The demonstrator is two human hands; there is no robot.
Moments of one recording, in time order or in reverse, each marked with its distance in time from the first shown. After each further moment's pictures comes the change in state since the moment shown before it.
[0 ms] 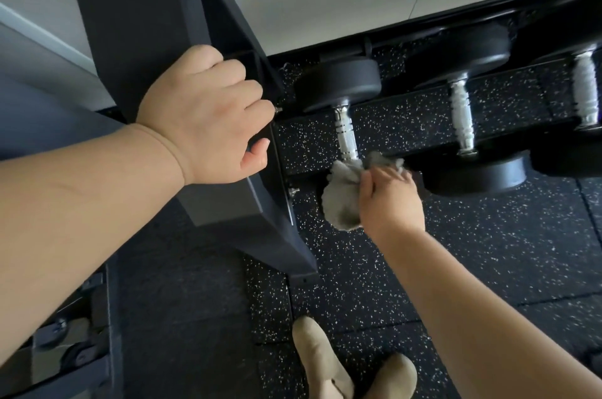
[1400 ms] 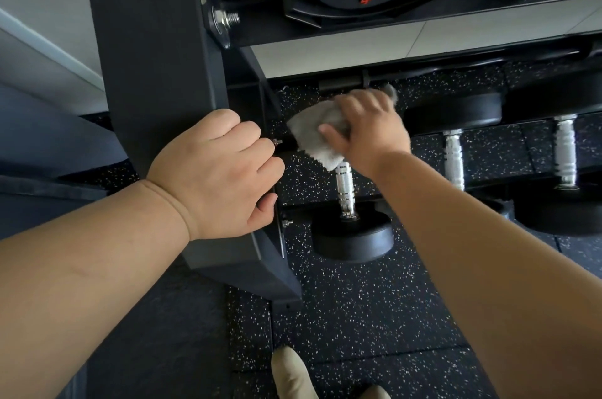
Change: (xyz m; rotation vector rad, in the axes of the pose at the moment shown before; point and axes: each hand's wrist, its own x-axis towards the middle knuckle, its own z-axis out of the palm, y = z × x) left_hand 0.000 -0.002 0.001 -0.065 0.025 -0.016; right_hand 0.147 -0.052 -0.073 -0.257 0.279 -0.405
